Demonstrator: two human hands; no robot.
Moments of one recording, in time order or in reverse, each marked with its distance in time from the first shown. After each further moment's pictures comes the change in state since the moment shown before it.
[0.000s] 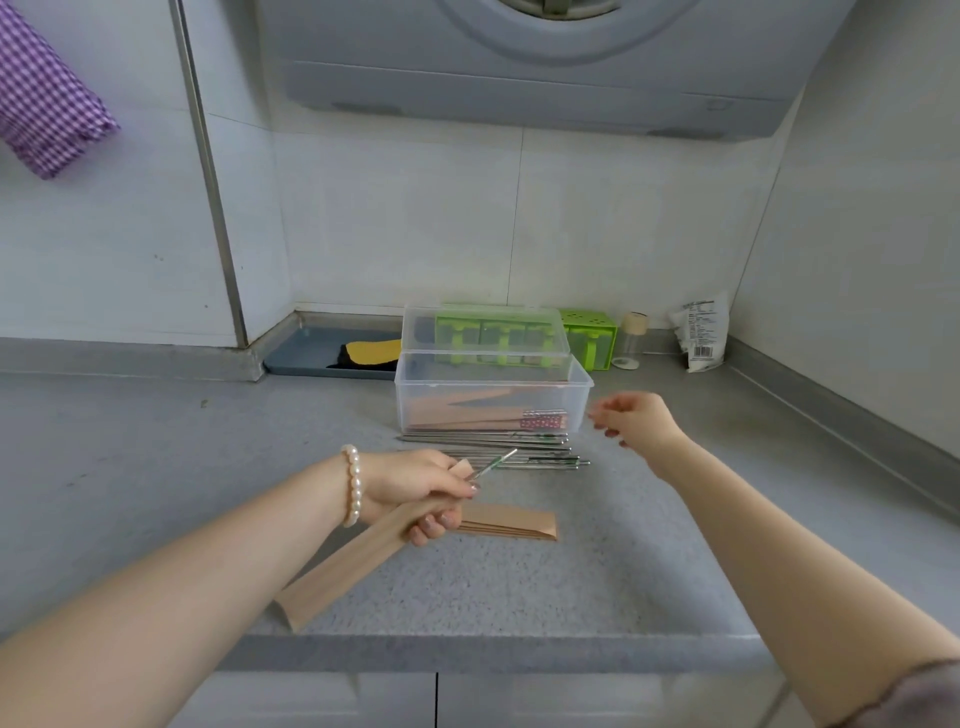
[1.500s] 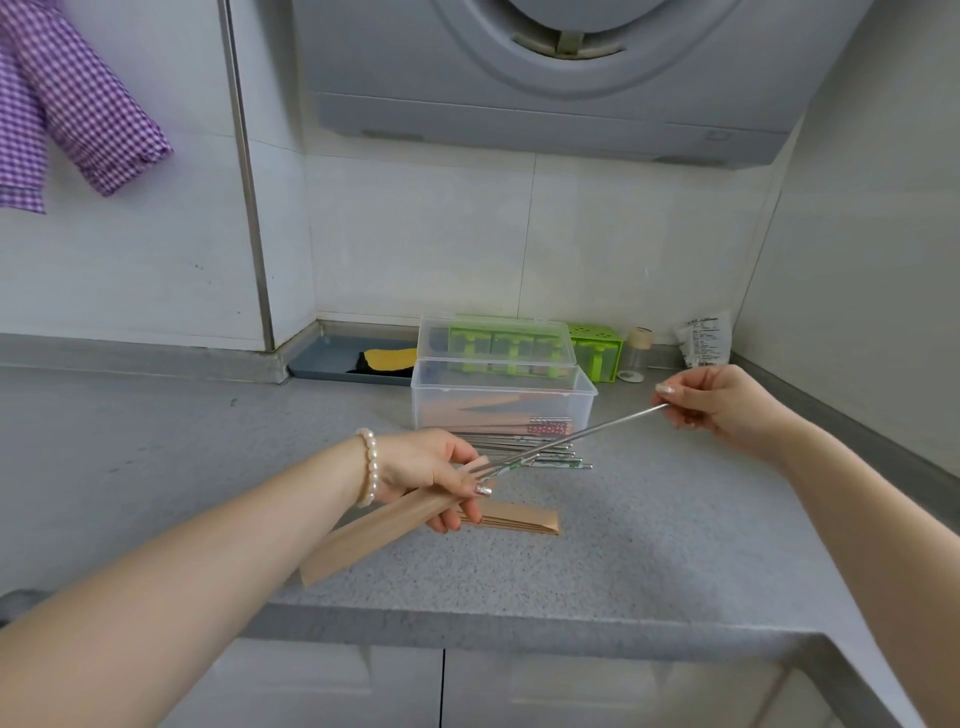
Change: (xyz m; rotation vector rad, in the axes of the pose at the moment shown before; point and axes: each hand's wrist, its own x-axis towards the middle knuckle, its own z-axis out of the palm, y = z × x) left_hand -0.026 0.011 0.007 0.146 0.109 0.126; right_hand -0.035 -0.030 -0.081 0.082 -0.211 -0.245
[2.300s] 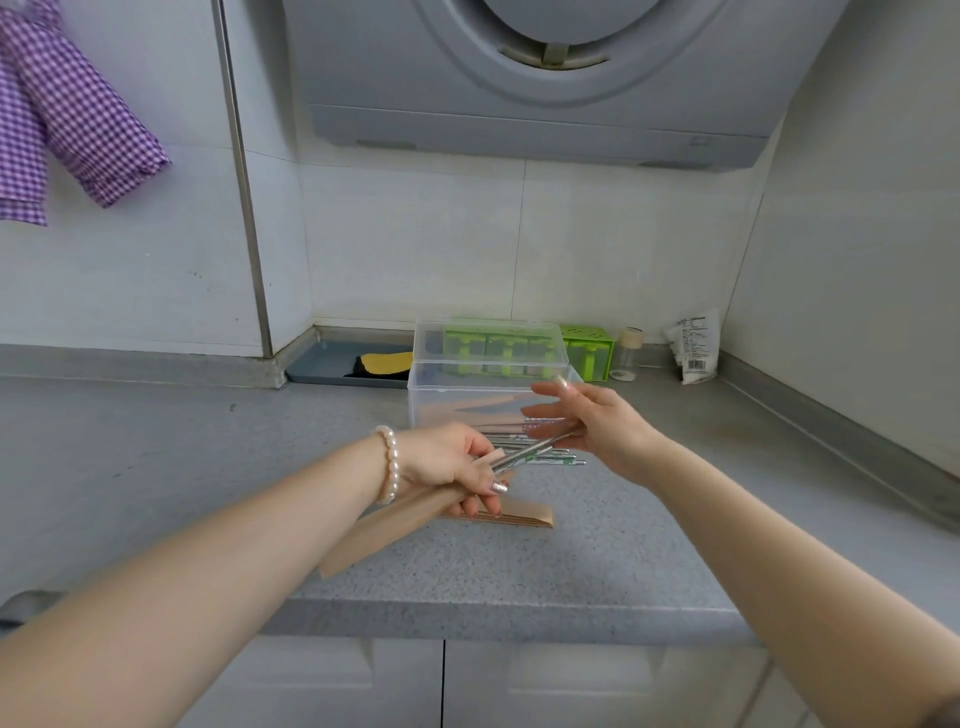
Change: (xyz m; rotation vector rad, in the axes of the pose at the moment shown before) left_hand -0.003 0.017 0.020 0.064 0.039 0.068; right_hand -0.015 -0.022 0.100 0.144 -0.180 0.053
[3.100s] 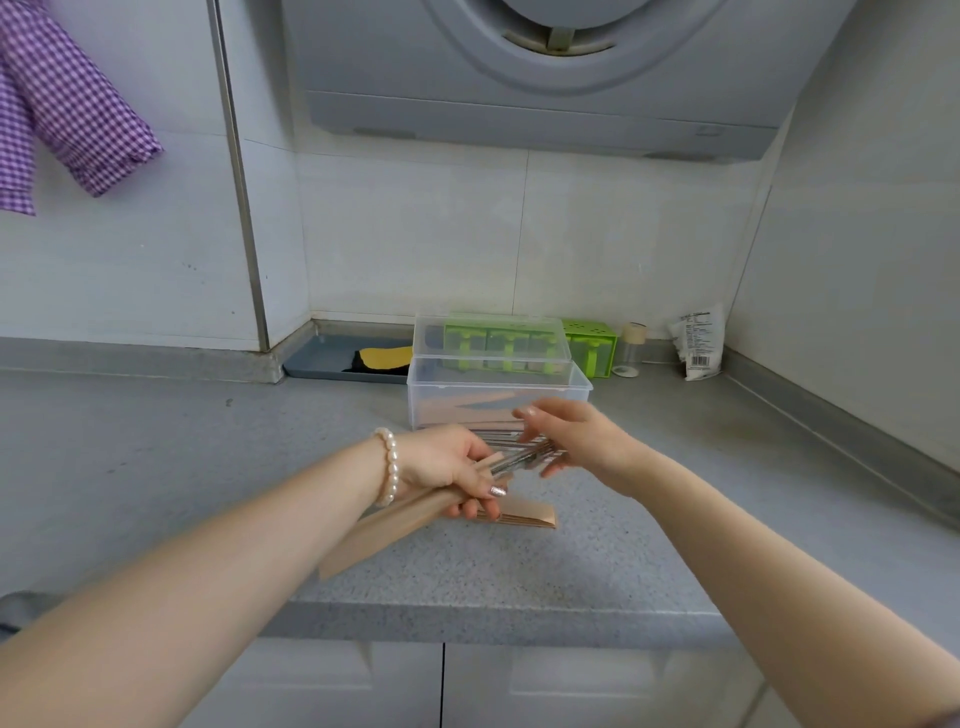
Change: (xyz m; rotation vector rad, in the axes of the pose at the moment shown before) left_hand 0.009 -0.008 -0.003 -0.043 -0.026 -0.040; right_hand 0.003 0.003 0.019 -0.148 -0.087 0.057
